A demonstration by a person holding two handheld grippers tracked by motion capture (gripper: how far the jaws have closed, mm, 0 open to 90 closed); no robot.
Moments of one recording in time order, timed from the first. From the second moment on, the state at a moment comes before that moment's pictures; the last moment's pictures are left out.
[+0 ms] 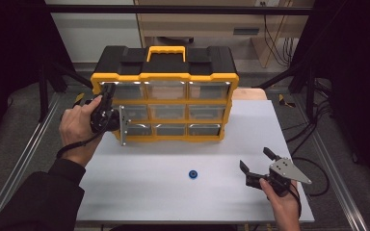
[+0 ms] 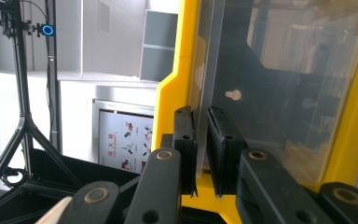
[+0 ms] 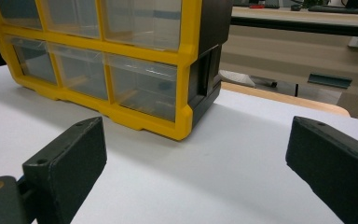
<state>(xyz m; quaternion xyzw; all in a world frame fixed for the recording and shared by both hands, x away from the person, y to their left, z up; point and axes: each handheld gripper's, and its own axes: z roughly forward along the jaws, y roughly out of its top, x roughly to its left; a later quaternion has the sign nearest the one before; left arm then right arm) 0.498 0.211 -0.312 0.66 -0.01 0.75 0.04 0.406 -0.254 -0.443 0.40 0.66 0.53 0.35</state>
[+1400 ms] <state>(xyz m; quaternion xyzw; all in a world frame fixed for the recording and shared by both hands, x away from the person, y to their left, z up) 0.460 0.210 -0.312 0.65 -0.01 0.76 0.04 0.407 -0.252 -0.443 0.40 0.66 0.54 0.35</state>
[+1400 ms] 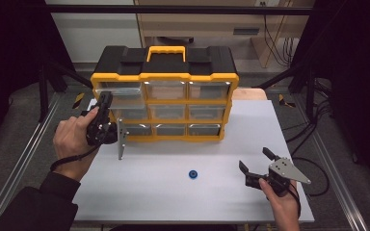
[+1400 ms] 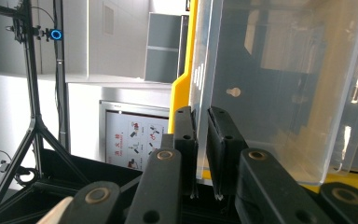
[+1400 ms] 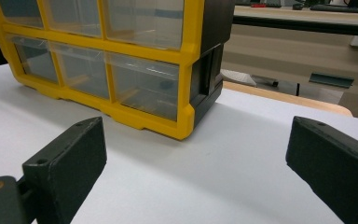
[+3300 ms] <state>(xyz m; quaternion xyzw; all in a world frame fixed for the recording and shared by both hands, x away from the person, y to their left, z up) 0.435 0.213 -0.315 0.65 -0.01 0.76 0.05 0.406 -0.253 -0.442 0.40 0.66 0.54 0.35</state>
